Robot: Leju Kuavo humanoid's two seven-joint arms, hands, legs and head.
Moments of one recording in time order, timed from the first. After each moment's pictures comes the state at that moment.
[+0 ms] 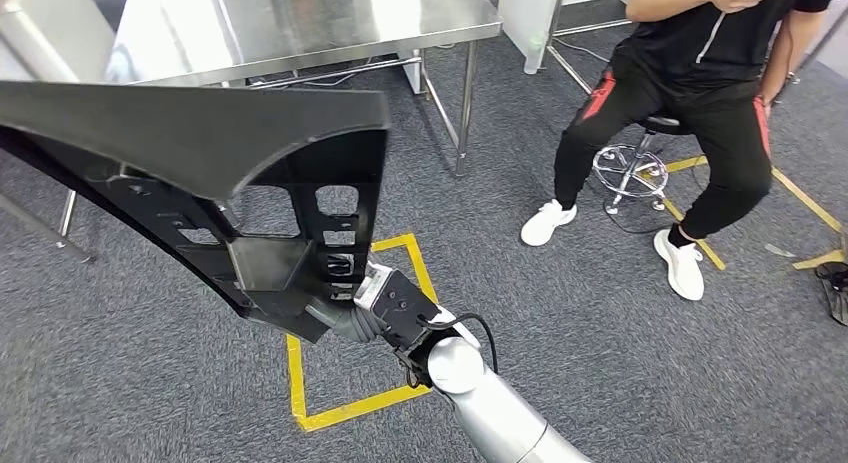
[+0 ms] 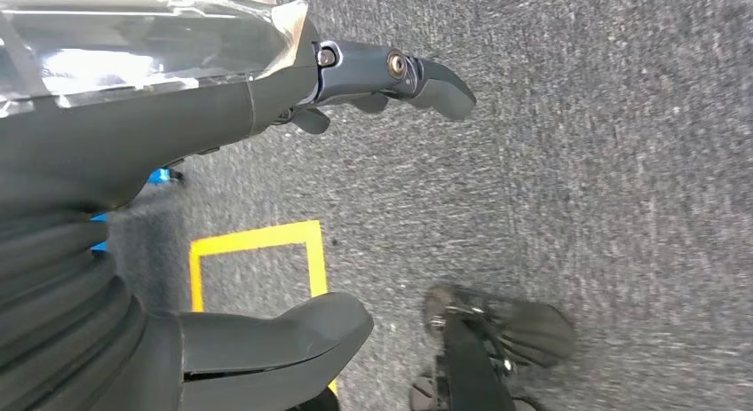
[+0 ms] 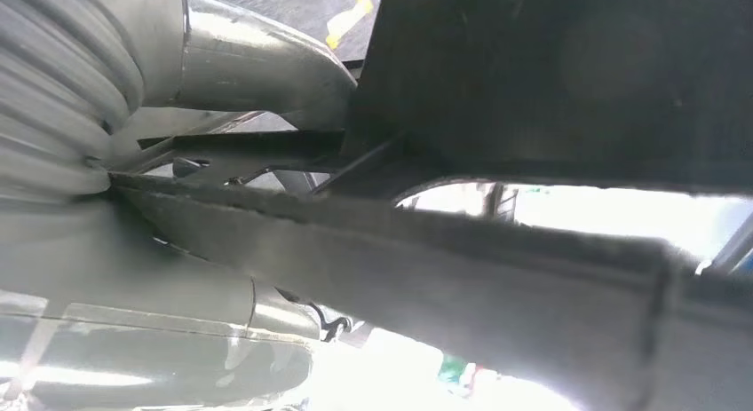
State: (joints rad) left arm -0.12 -0.20 0.68 -0.18 -0.82 0.17 -0.09; right arm -0.36 0.15 0.64 -1.00 0.02 0.12 -0.39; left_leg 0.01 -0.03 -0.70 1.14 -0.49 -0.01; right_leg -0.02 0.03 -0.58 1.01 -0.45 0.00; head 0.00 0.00
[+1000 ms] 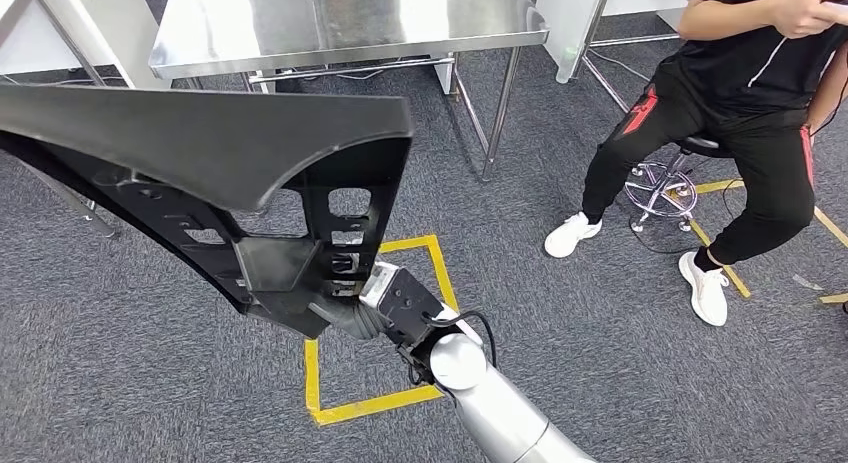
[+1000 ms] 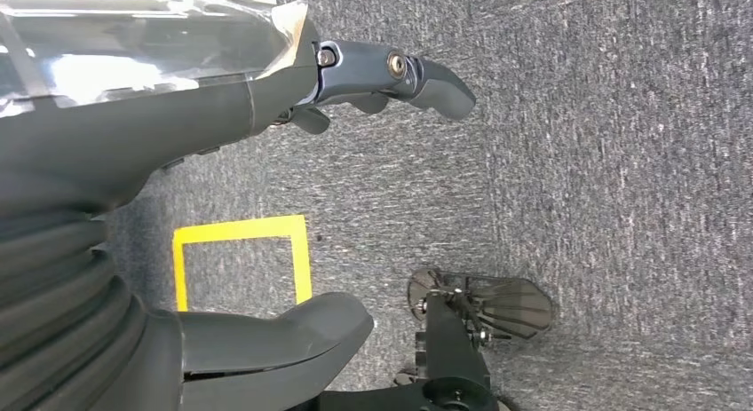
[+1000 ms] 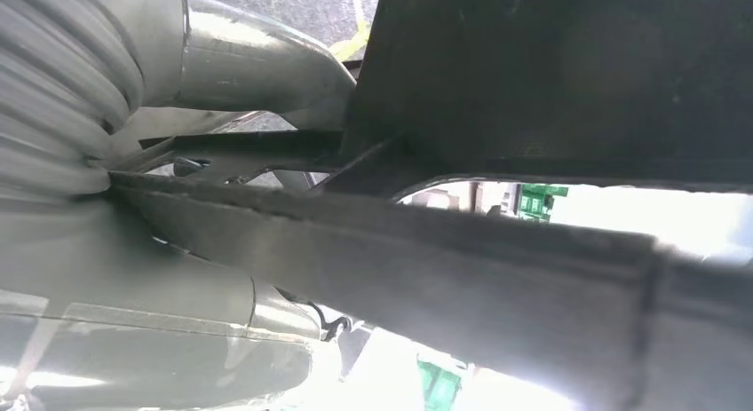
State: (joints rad) left arm -0.12 -0.20 0.68 -0.18 -0.82 0.15 -0.14; right arm -0.37 0.16 0.63 -1.00 0.01 0.12 -0.41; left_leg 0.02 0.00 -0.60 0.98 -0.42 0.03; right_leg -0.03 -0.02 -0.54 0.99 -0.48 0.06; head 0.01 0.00
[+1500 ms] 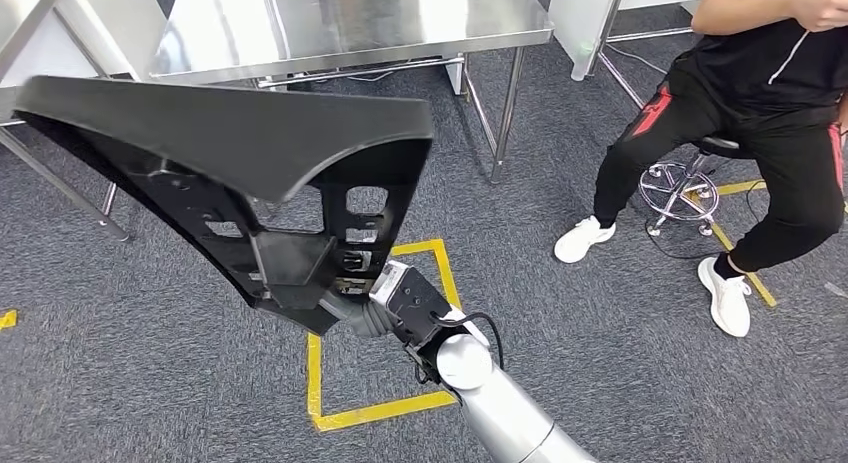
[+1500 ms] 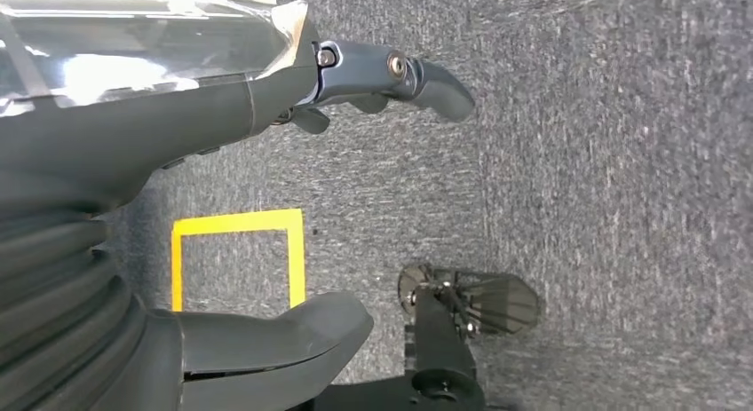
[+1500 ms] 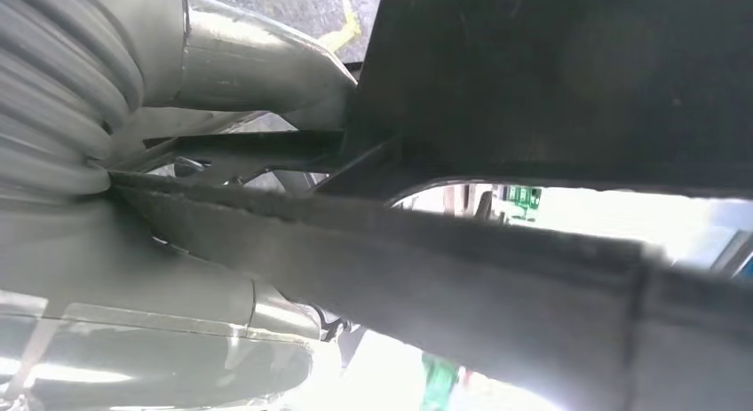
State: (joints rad) left arm -0.13 -0.20 0.68 -0.18 -0.83 0.15 -0.13; right arm -0.36 0.15 0.62 -0.99 0.01 0.11 -0.41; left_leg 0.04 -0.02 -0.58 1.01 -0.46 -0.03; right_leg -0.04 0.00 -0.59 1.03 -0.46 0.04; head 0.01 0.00
